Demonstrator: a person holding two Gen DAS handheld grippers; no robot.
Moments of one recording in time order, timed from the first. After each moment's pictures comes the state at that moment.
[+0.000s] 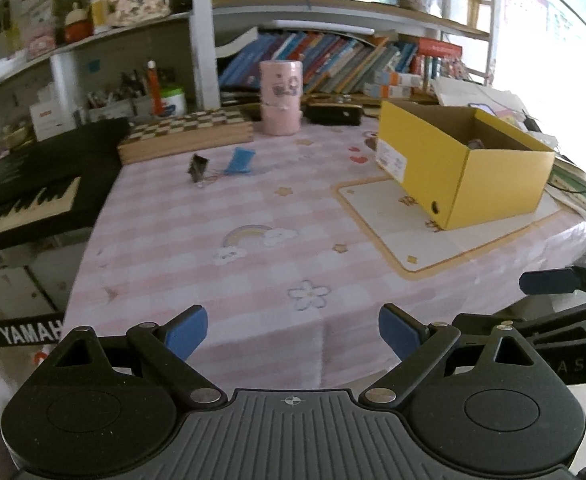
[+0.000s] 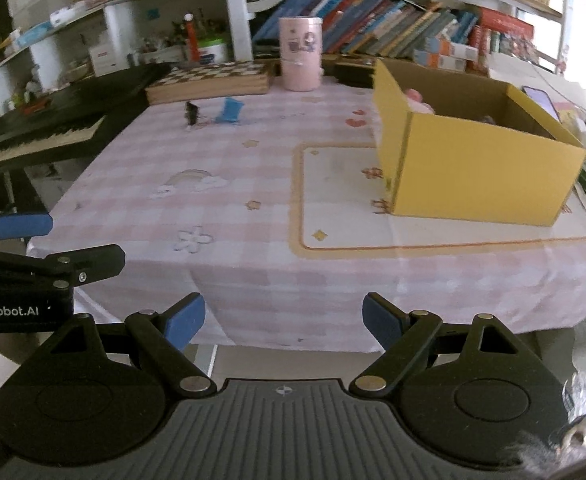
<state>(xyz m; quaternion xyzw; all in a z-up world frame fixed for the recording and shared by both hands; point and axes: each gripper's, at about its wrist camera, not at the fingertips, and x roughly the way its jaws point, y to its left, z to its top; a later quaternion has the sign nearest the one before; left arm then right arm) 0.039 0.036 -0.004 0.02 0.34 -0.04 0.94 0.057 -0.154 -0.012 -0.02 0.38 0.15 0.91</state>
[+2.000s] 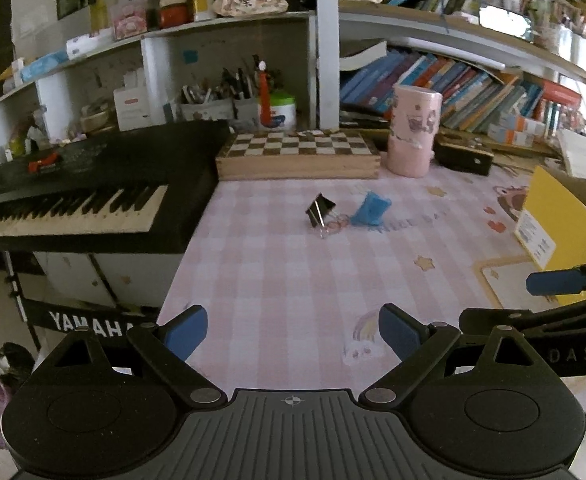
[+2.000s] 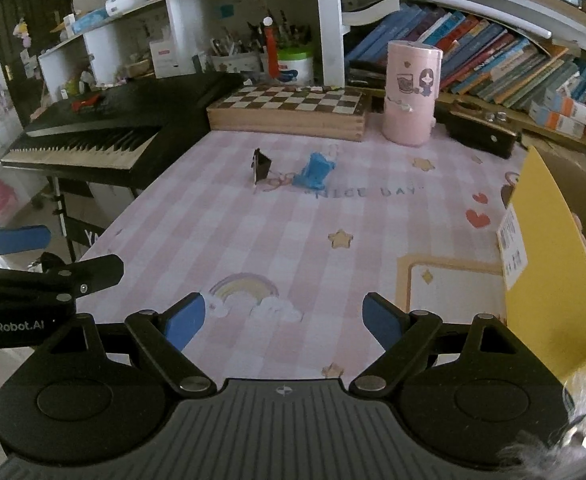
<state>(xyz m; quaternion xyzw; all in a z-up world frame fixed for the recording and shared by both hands) 0.148 0.107 0.003 -0.01 0.33 0.10 0.94 0.216 -0.069 -0.001 -0.05 0.36 0.27 0.89</state>
